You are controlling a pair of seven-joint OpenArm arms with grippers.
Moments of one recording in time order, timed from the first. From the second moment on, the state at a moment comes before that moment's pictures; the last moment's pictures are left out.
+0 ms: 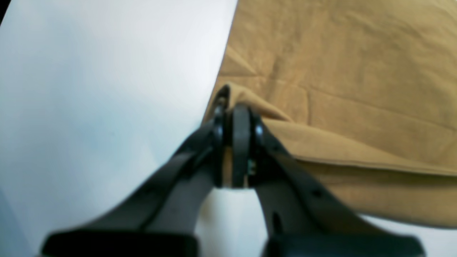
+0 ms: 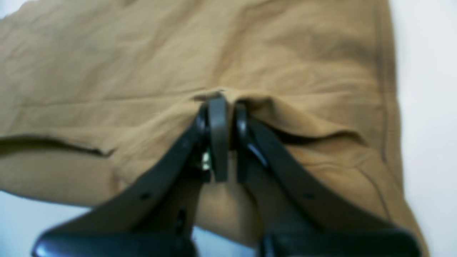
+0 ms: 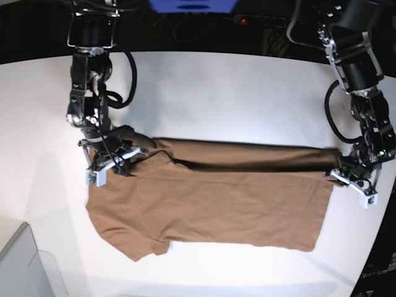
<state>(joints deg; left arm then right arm) -16.2 -17.8 -22.7 70.4 -14.9 -17.3 48.7 1.8 0.5 9.1 81.8 14.8 9.7 -30.6</state>
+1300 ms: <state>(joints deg) -11.8 -17.6 -22.7 62.5 -14.9 -17.3 31.6 -16.1 0.8 14.3 98.3 15.0 9.9 -31.0</state>
